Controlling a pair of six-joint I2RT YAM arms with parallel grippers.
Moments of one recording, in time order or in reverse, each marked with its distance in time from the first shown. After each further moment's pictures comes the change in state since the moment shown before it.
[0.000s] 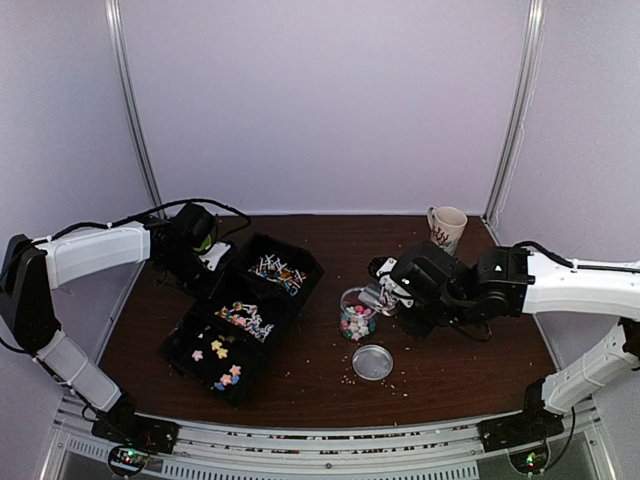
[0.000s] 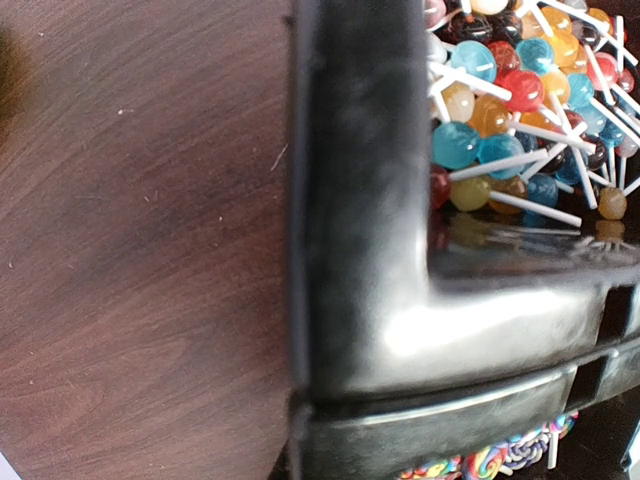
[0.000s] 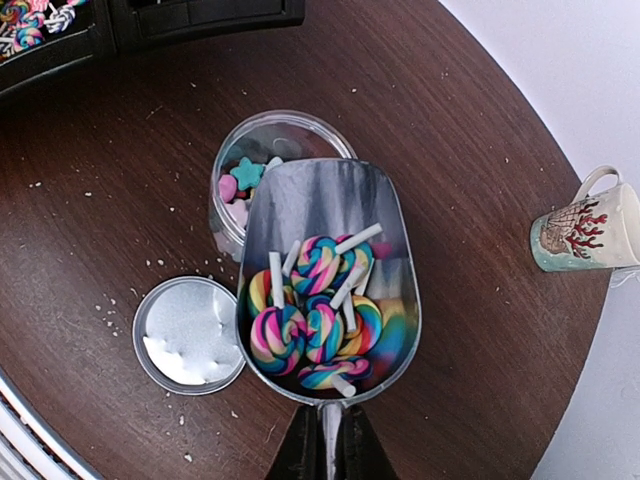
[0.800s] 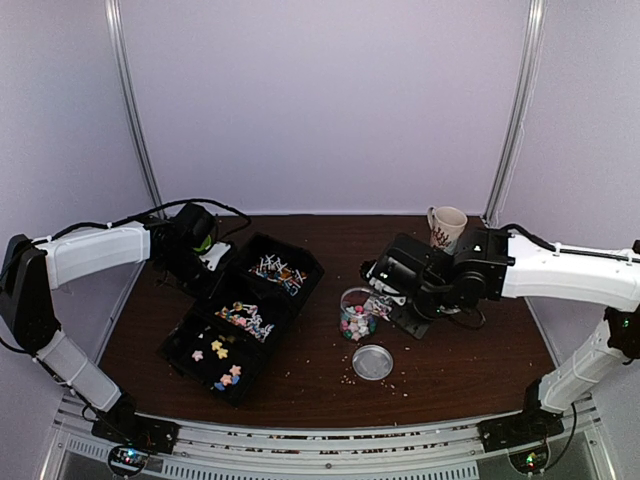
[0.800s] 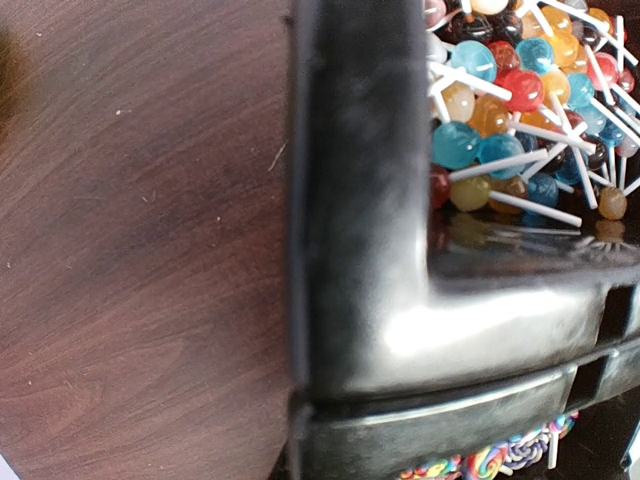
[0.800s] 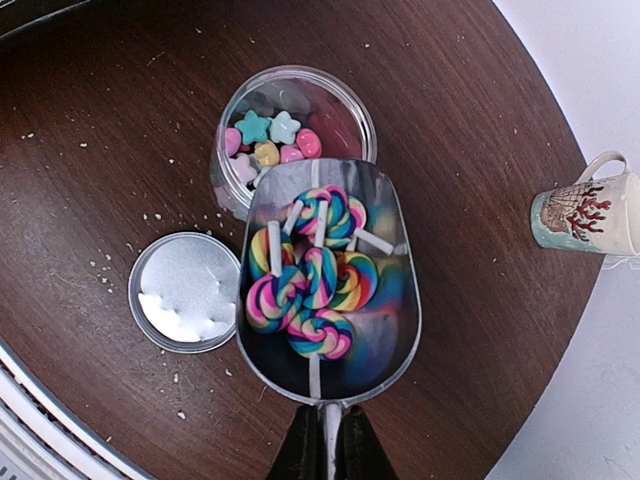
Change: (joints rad) left arm 0.000 0.000 0.000 0.000 0.004 0.000; right arm 0.000 0.132 0.187 -0.242 -0.024 0.018
